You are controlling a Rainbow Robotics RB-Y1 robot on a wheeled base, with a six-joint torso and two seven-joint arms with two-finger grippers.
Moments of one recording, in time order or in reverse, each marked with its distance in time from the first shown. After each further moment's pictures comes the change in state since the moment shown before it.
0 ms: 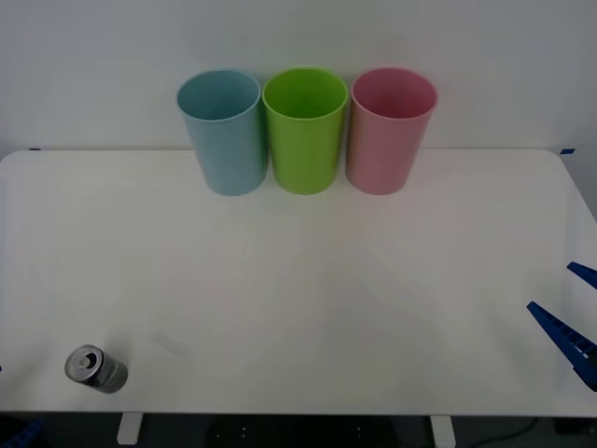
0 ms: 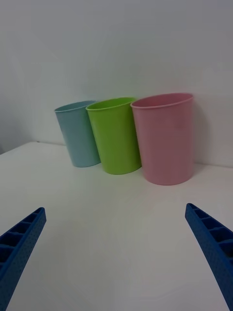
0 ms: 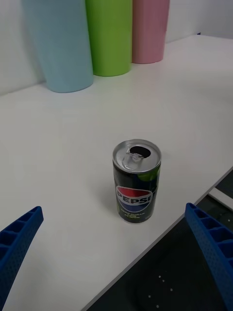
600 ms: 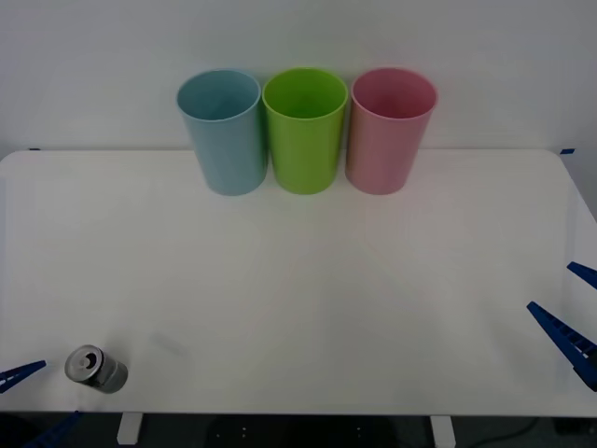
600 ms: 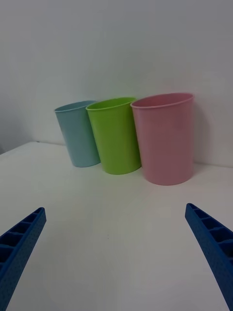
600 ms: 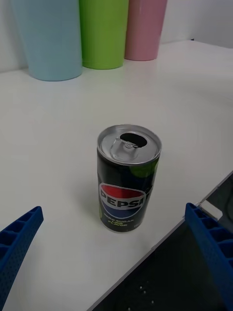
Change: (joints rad) right arm 0.000 0.000 0.000 0.000 0.000 0.000 0.000; left arm -0.133 0.000 -0.121 0.180 0.000 0.002 -0.030
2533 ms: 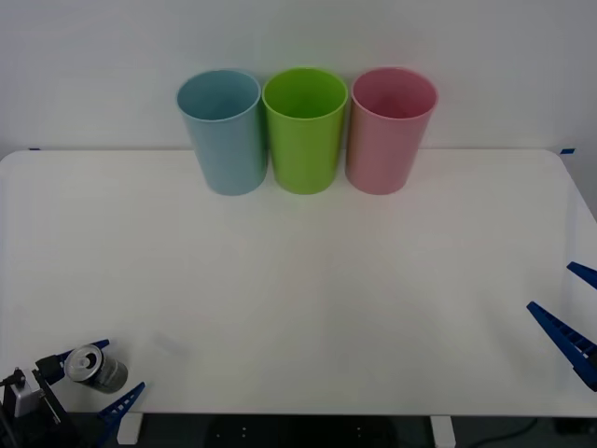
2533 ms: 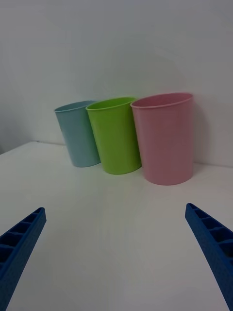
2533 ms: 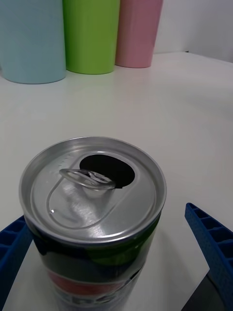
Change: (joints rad) right arm 0.000 0.000 0.000 0.000 0.000 0.000 0.000; left arm -0.159 -0.106 -0.108 0.123 -0.026 0.070 -0.071
